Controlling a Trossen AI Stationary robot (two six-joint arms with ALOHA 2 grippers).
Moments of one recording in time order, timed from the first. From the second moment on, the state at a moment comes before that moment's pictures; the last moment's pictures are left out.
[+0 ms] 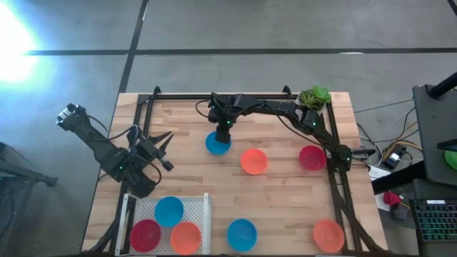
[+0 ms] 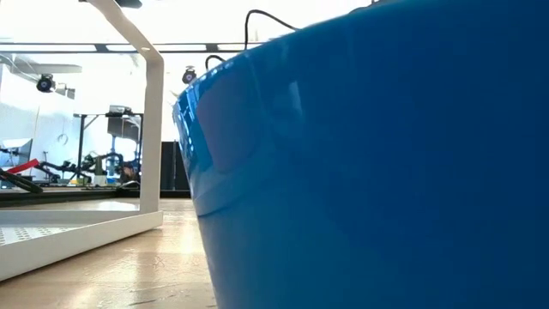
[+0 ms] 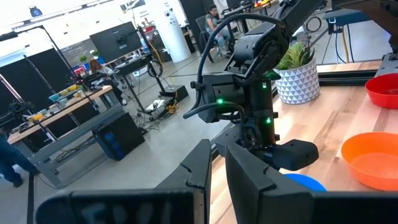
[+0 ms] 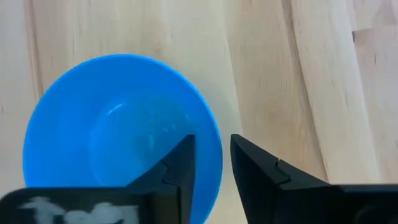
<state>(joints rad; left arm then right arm) -0.69 0.99 0.95 -1.11 -1.45 -0.87 -0.34 2.38 2.07 -0.86 -0.22 -0.11</state>
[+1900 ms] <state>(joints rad) 0.09 1.06 1.07 -0.83 -0.67 -0.58 -0.32 1.92 2.33 -1.38 -0.21 -0.24</state>
